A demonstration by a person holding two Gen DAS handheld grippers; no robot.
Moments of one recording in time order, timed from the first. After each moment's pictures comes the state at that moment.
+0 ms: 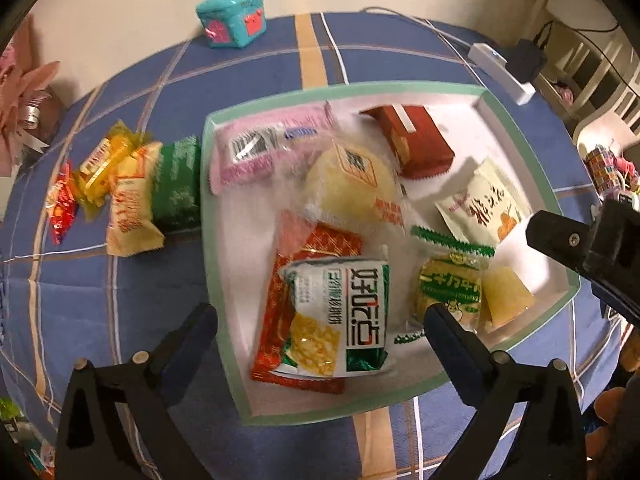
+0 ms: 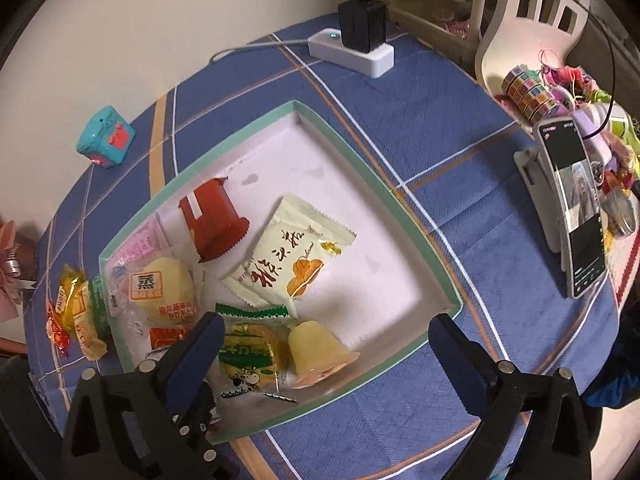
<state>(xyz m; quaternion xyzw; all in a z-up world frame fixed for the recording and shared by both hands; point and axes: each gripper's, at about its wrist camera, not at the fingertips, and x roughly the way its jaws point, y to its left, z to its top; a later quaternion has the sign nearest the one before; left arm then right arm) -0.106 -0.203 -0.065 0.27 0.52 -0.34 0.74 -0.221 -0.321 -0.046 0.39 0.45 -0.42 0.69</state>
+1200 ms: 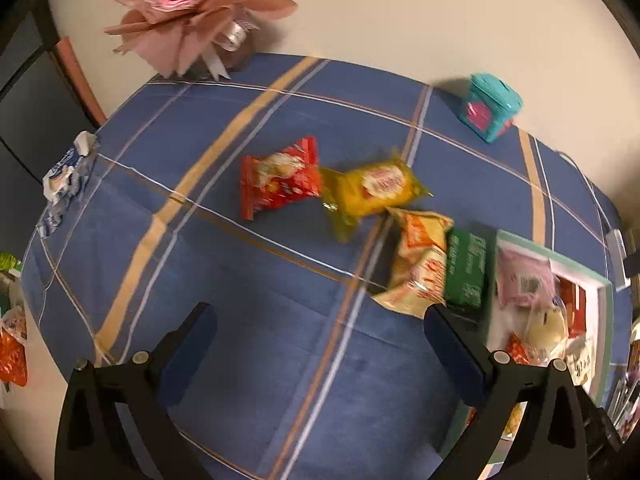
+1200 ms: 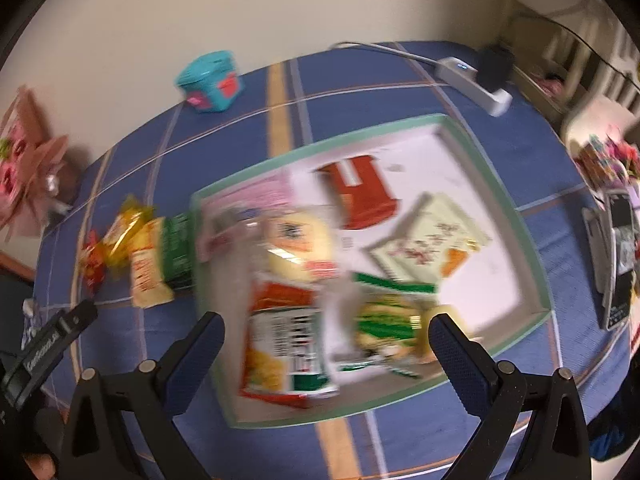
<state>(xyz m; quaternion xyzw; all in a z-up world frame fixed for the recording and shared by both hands) 0.040 -0.058 -0.012 0.10 0.52 -0.14 0.84 -0.134 -0.241 -0.023 0.31 0.48 -0.32 0.76</state>
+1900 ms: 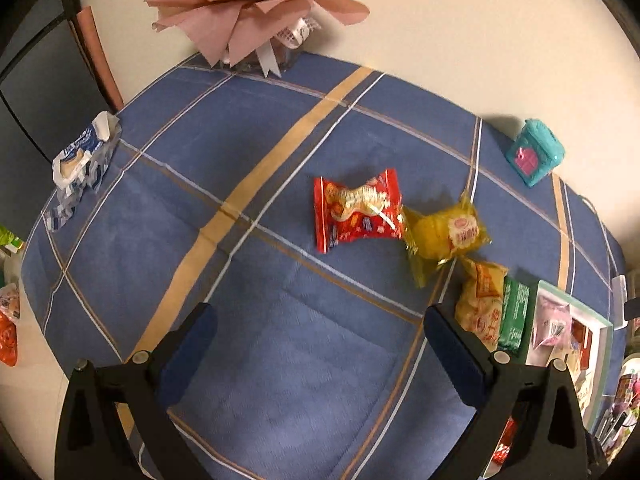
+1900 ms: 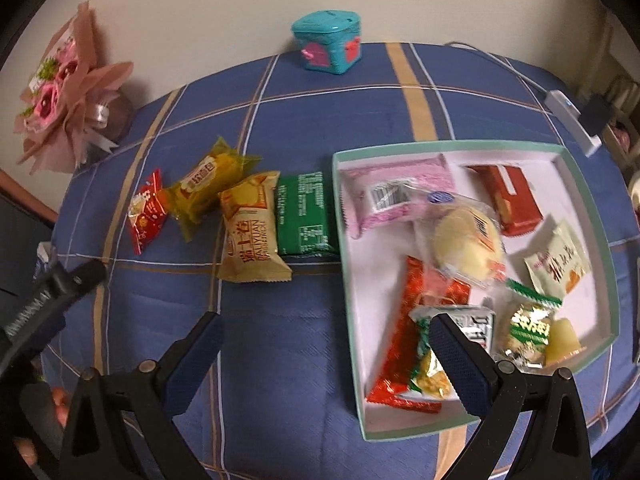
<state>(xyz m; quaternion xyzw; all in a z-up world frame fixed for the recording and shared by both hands) 0.099 -0.006 -0.004 0.06 0.53 -0.12 0.84 -0.044 -0.176 -0.038 0.27 0.51 -0.25 0.78</state>
